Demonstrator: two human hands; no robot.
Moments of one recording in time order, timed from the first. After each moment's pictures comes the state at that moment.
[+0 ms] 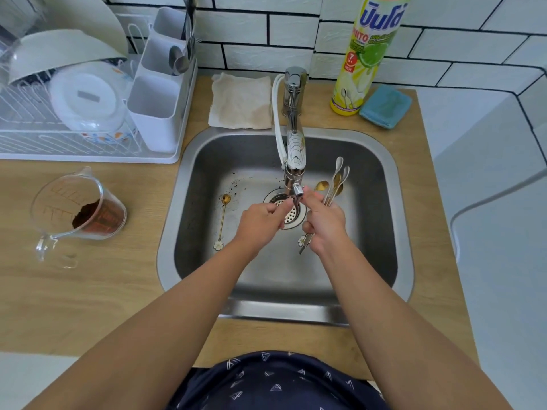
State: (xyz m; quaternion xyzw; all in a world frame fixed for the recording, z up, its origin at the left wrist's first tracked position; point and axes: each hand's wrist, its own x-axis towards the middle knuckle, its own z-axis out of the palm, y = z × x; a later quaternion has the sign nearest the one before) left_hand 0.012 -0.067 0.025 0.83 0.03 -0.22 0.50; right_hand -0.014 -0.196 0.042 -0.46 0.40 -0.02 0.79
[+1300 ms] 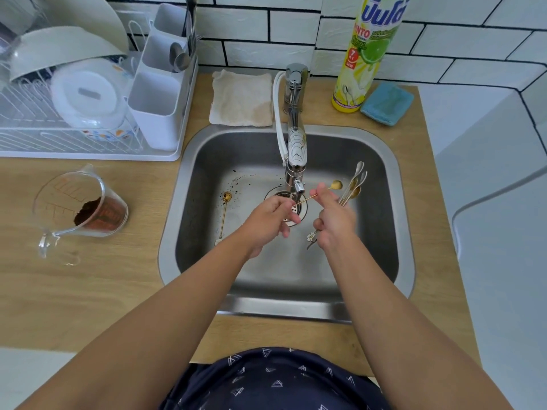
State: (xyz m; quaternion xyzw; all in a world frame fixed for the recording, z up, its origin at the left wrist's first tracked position) left_hand 0.012 -0.071 0.026 0.72 0.03 -0.33 0.61; right_hand -0.013 -0.208 0.030 -0.45 0.48 -0.06 0.75
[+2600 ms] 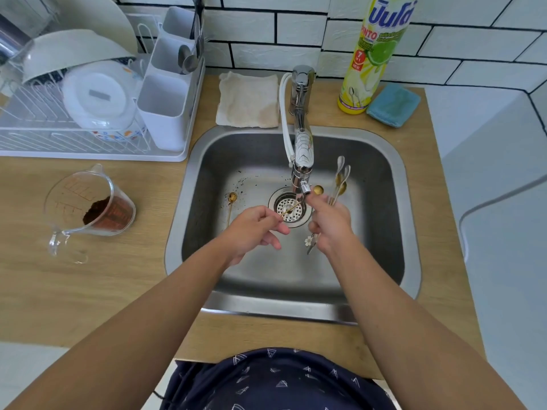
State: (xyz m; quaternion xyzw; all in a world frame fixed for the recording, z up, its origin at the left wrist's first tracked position) left_hand 0.004 -0.028 0.044 0.73 0.04 -0.37 0.58; right_hand -0.011 -0.200 0.025 -0.49 0.41 0.00 0.77
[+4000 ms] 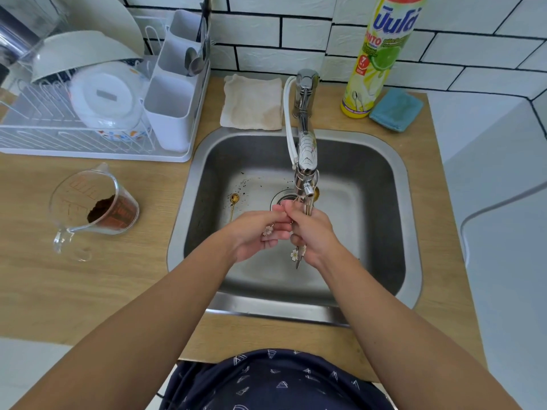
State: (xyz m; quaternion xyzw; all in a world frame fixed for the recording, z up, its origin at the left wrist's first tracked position) left_hand 0.011 -0.034 0.055 0.60 0.16 -0.45 0.64; right_hand -0.021 -0.173 0.029 -0.52 0.31 0.12 0.79
